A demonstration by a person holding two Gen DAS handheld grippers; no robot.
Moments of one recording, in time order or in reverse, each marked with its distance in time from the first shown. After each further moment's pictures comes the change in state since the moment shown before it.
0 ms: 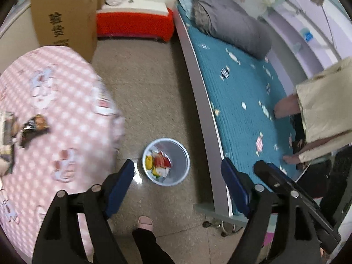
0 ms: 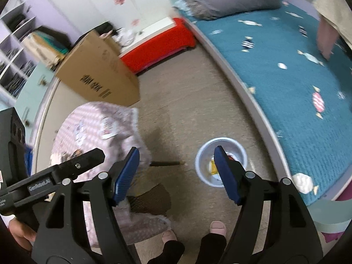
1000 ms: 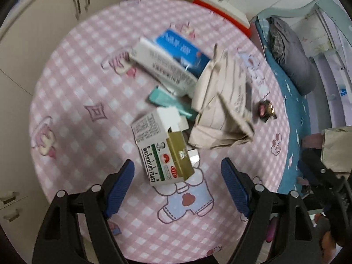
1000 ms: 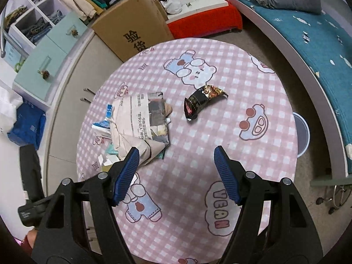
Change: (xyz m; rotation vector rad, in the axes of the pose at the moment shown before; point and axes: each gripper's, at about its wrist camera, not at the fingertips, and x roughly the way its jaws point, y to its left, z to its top) left arm -0.107 0.412 -0.076 -0.316 0.087 0.059; right arm 0.100 0.324 -0.127 -0.086 0.089 -0.003
